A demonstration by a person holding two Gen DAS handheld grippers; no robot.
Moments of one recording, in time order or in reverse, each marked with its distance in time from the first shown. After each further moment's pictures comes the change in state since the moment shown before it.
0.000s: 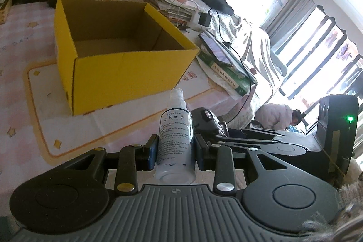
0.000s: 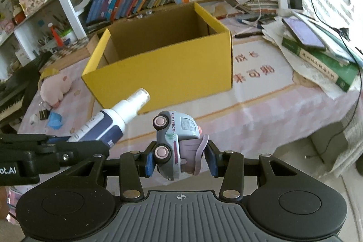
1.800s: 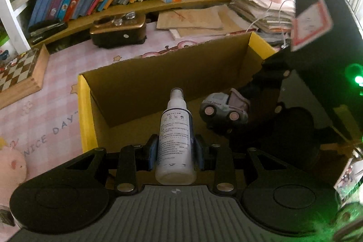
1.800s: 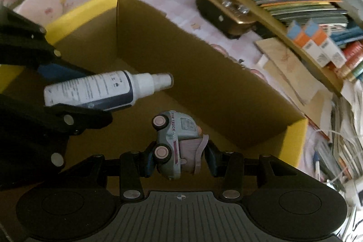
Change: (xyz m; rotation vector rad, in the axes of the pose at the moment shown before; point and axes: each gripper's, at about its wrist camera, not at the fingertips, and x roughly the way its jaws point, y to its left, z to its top) left arm 0.145 0.066 0.176 0.084 0.066 0.542; right arm 0.218 0.045 0.187 -0.901 0.242 0.105
